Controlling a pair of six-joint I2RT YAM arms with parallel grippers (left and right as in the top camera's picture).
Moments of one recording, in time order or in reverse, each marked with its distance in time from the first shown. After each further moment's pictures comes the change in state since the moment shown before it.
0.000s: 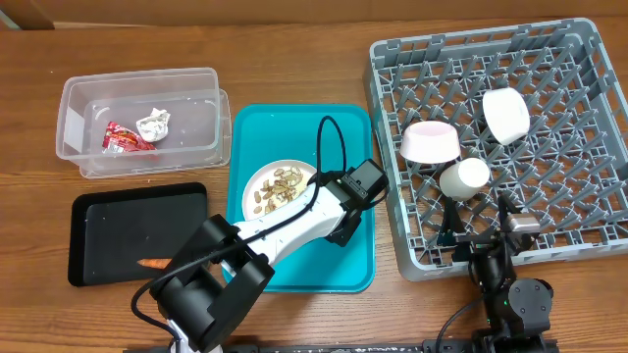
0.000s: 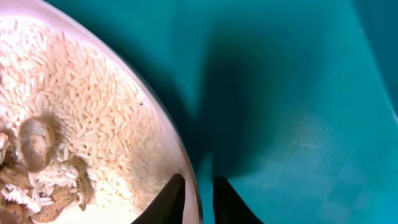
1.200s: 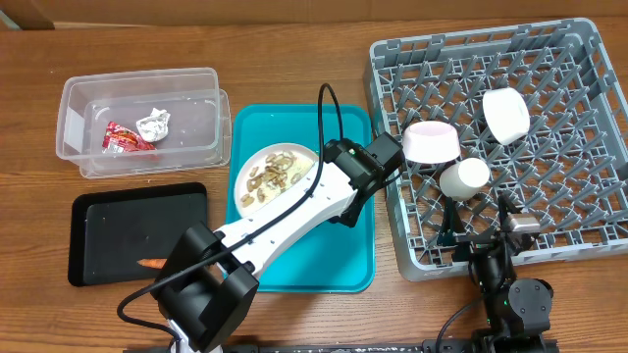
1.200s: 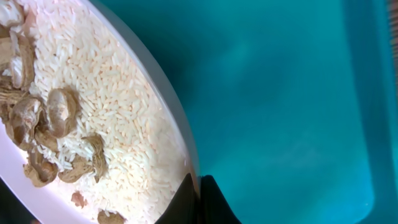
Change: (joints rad) left arm -0.005 0.001 0.324 -0.439 -0.092 -0.224; right arm 0.000 0.000 0.000 0.000 0.000 0.000
